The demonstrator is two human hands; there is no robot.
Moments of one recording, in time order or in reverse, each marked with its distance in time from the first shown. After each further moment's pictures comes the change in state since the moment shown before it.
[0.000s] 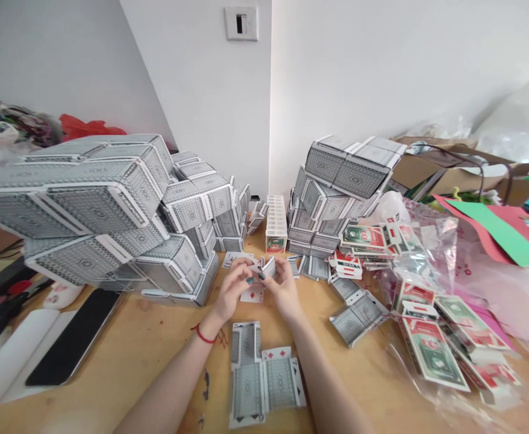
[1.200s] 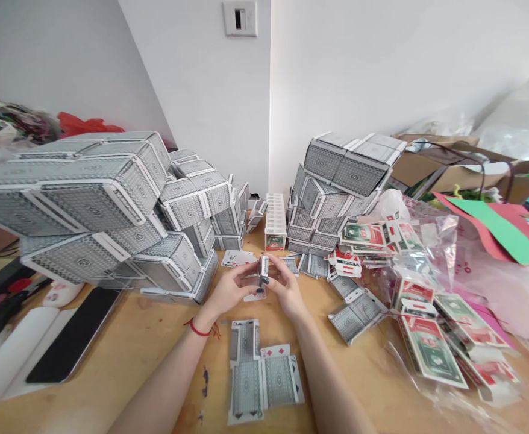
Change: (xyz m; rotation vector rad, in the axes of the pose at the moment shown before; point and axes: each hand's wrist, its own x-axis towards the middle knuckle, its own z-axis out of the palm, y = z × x) left_hand 0.006 -0.009 -0.005 -0.216 -0.142 -0.210; right_hand -0.001 -0.009 -0.013 -0.026 -0.159 0.002
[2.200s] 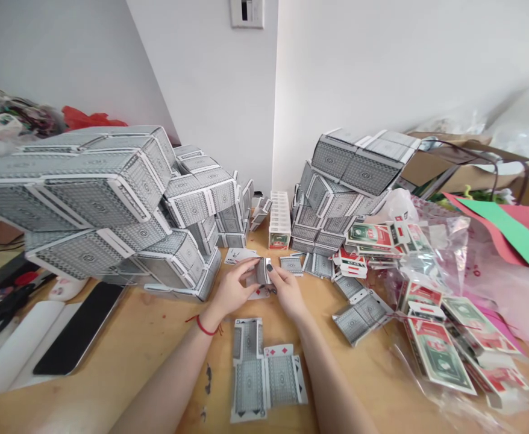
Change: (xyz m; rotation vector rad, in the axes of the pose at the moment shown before) left_hand -0.003 -0.005 -0.005 0.535 0.091 0.265; right_hand 0.002 0.005 0.008 -0.084 0.042 0.236
